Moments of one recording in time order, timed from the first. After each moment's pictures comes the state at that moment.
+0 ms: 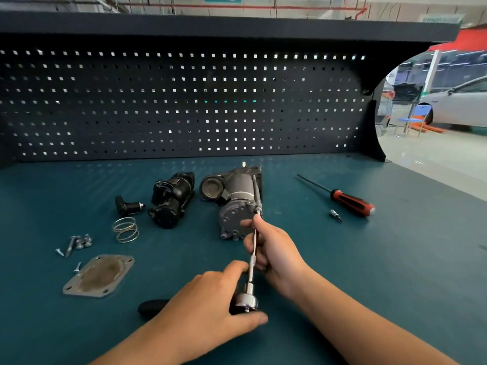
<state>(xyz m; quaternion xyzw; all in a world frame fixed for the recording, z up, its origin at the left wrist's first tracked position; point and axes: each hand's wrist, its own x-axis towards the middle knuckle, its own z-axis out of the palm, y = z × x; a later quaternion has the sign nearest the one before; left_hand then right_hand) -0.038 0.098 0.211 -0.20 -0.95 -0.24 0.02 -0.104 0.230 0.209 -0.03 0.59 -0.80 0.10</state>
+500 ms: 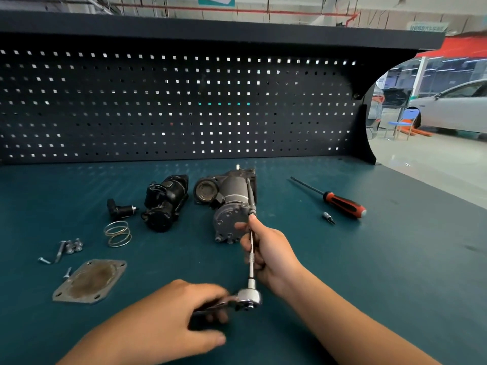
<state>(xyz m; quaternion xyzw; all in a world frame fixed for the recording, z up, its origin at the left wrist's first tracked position) -0.033 0.065 0.230 -0.28 -0.91 -0.28 -0.07 -0.106 0.230 0.215 0.00 0.57 -0.82 0.09</state>
